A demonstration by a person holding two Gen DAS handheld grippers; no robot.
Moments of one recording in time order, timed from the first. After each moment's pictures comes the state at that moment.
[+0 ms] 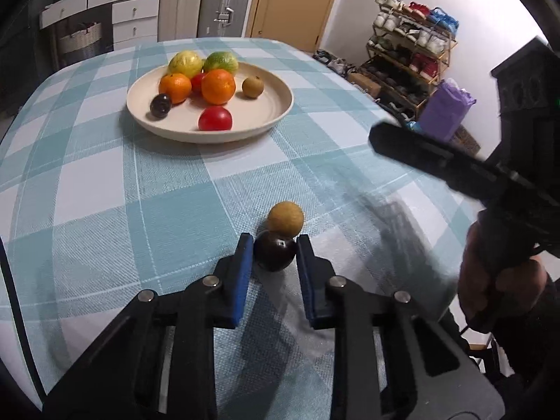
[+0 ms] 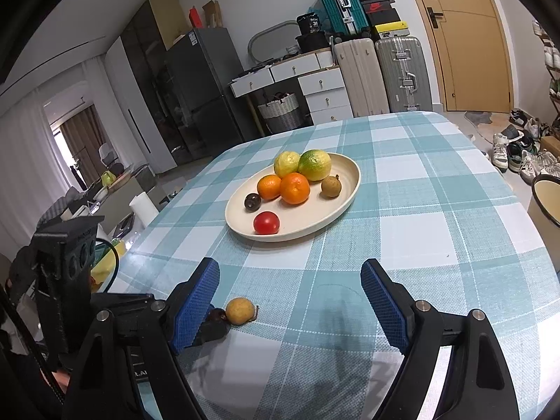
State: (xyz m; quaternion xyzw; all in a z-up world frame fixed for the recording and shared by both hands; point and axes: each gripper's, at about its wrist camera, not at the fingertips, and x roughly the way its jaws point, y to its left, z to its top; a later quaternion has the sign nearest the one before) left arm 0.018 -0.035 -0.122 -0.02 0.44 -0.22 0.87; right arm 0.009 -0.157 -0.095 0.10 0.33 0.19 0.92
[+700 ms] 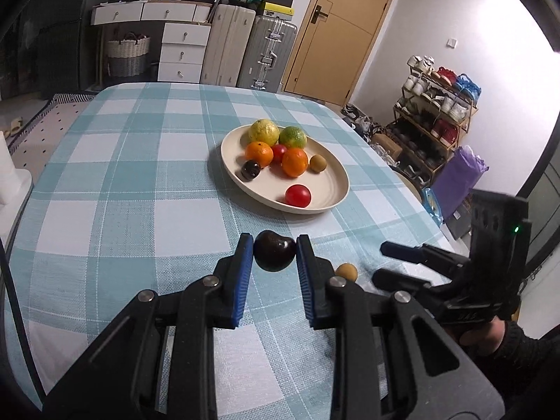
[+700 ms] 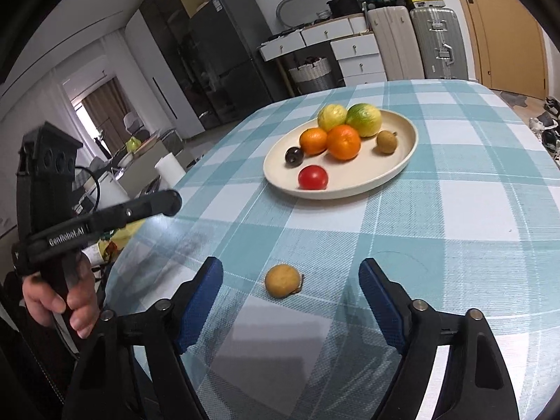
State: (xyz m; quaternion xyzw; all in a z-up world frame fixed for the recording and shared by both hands) left arm 0.013 0.064 -0.063 -0.10 0.37 -0.16 0.91; right arm 0.016 -0.117 -0.120 0.09 0.39 0.26 0.88
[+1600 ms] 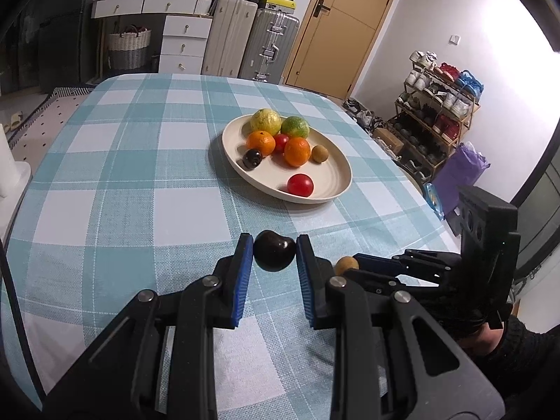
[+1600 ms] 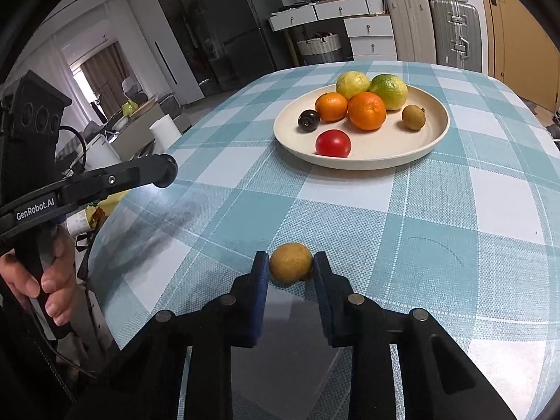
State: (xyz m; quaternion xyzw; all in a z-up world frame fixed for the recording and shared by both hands) left arm 0.014 0.056 -0.074 -0.10 0.38 -0.16 0.91; right arm 0.026 -0.089 -0.137 0.03 0.43 0.26 0.86
